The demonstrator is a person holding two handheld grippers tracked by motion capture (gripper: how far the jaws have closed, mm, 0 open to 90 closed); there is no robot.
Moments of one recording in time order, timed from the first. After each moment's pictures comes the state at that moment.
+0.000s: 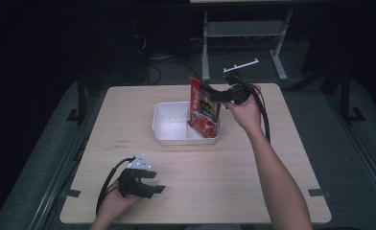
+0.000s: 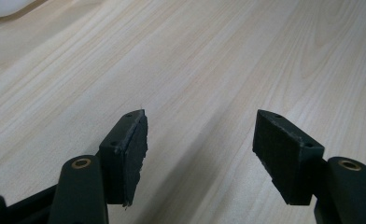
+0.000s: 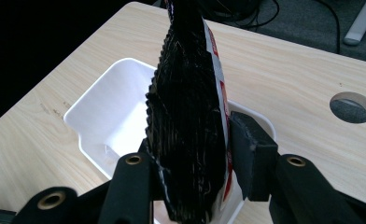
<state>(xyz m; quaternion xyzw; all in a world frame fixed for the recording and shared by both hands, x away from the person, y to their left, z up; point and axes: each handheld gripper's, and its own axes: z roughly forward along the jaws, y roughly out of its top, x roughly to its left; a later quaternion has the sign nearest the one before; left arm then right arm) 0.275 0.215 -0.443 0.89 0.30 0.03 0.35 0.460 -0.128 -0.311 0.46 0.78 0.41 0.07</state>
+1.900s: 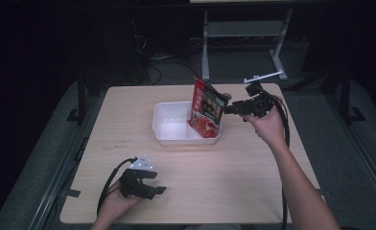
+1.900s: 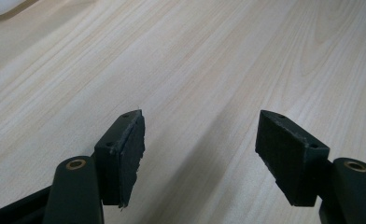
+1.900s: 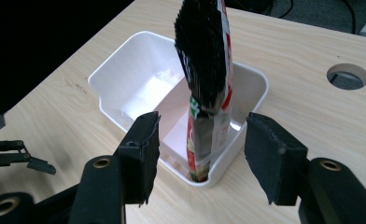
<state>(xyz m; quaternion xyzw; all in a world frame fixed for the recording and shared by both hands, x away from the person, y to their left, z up) 0.274 0.211 -0.444 0.89 0.29 0.03 0.34 0.415 -0.176 -0.311 0.45 0.79 0.42 0.05</state>
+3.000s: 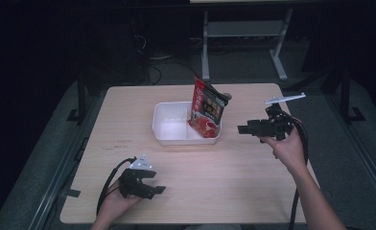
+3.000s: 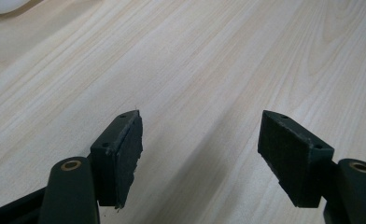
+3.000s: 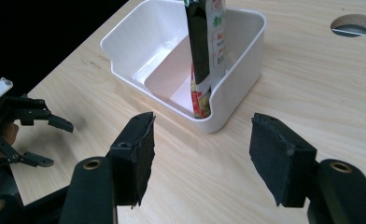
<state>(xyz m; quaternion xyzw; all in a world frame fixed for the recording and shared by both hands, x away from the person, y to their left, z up) 0.275 0.213 -0.445 0.89 0.30 0.04 0.34 0.365 -0.221 -0.343 0.45 0.77 0.44 0.02</state>
